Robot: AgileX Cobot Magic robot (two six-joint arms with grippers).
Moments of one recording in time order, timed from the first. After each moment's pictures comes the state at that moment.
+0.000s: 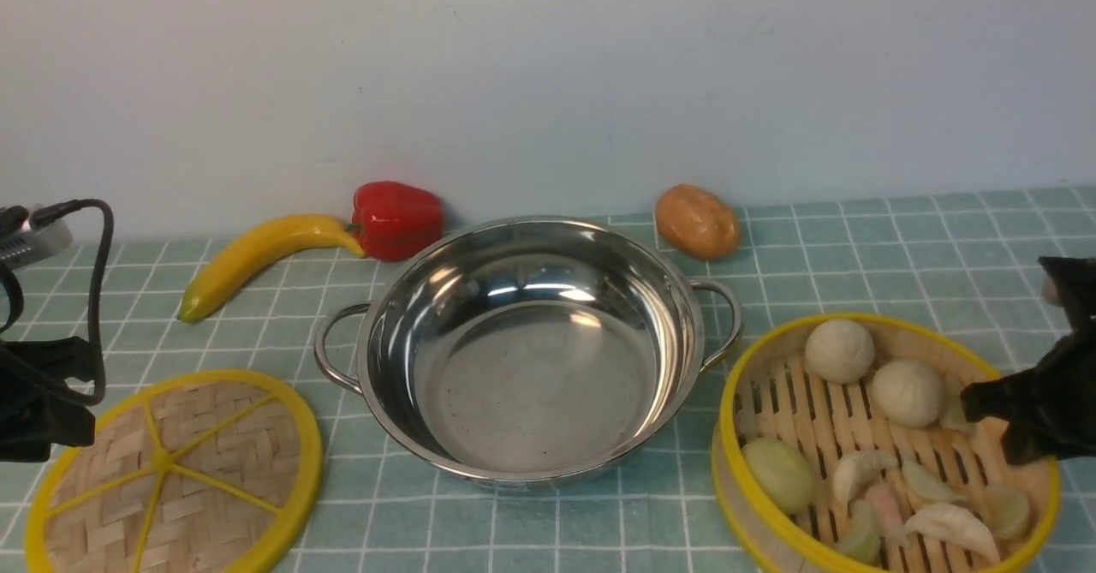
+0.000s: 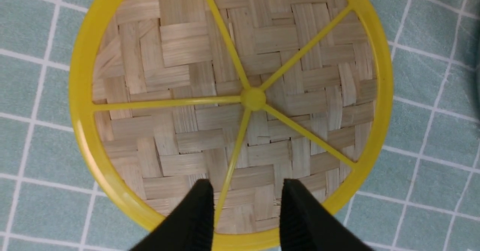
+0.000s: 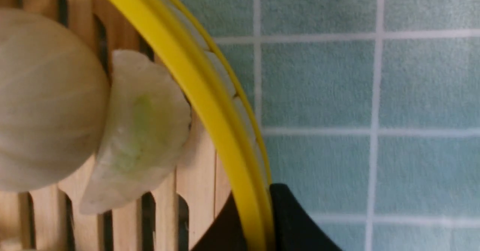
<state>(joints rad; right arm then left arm) -0.01 1.70 -0.90 0.13 0.74 0.05 0.42 1.46 -0.99 -0.30 0.95 0.29</state>
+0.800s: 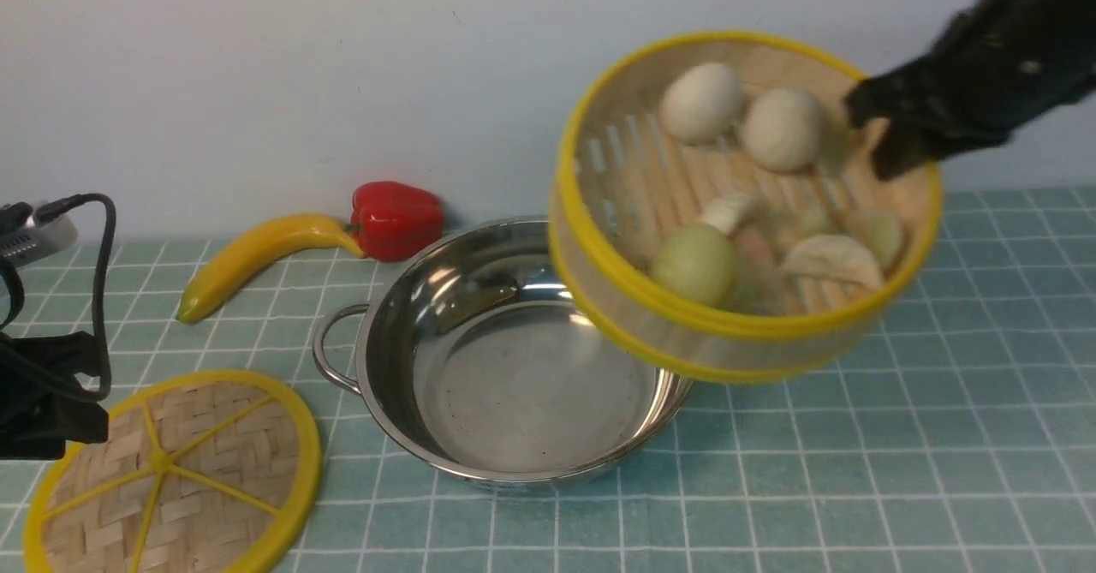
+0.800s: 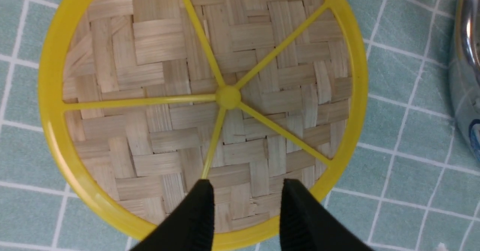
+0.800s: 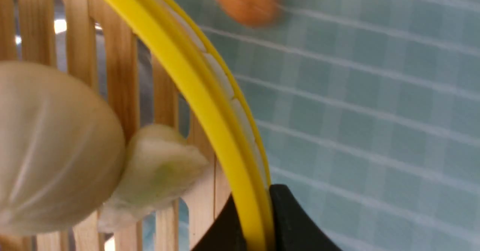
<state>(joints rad) 0.30 1.84 -1.79 0.15 1.22 0.11 0.42 1.46 -0.99 -0.35 0.97 0.31</state>
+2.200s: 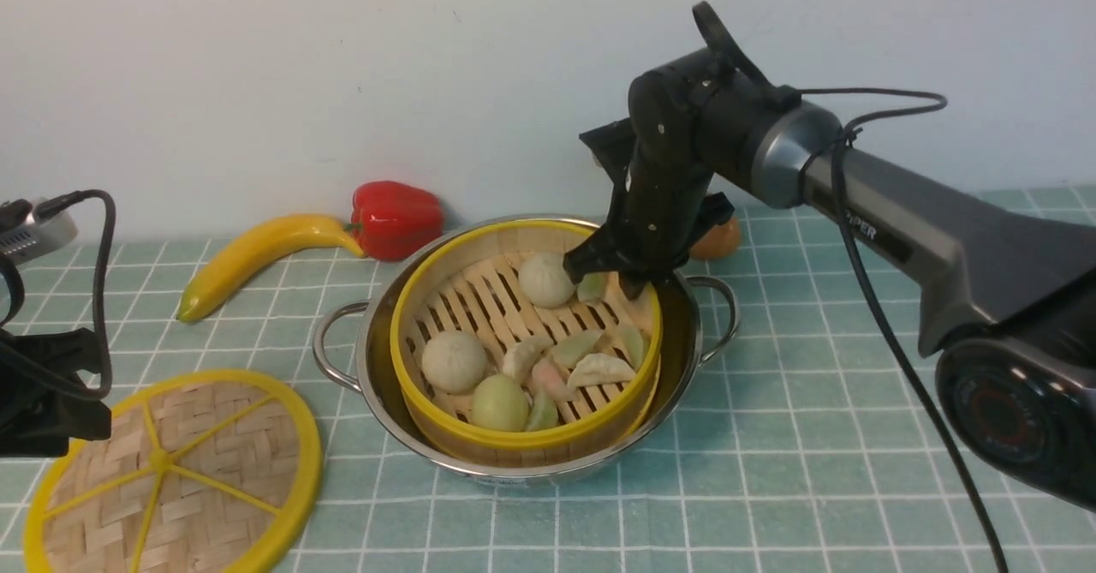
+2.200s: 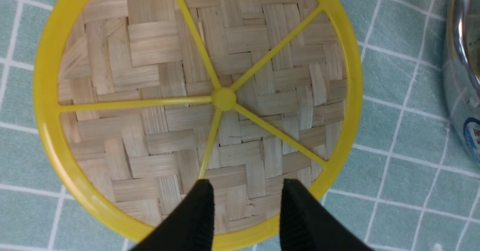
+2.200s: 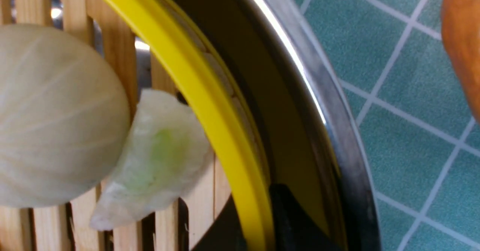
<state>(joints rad) 0.52 2.48 -2.31 0.01 1.25 0.19 0.42 1.46 -0.99 -0.36 0.97 0.31</state>
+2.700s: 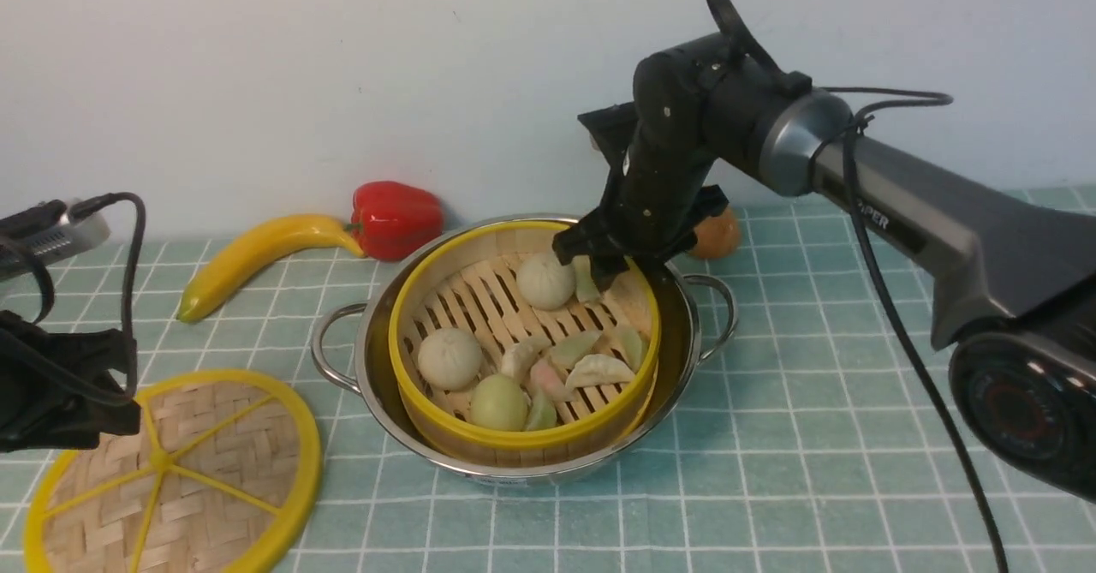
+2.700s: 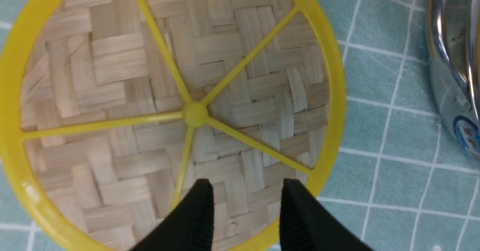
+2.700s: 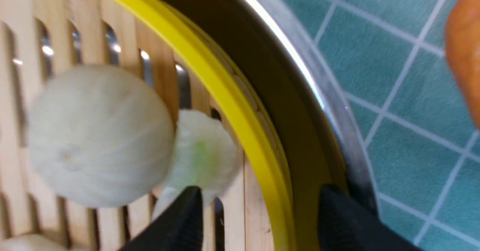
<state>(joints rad) 0.52 2.43 -2.31 0.05 1.24 0.20 0.35 1.52 -0.99 -0.38 0.92 0.35</state>
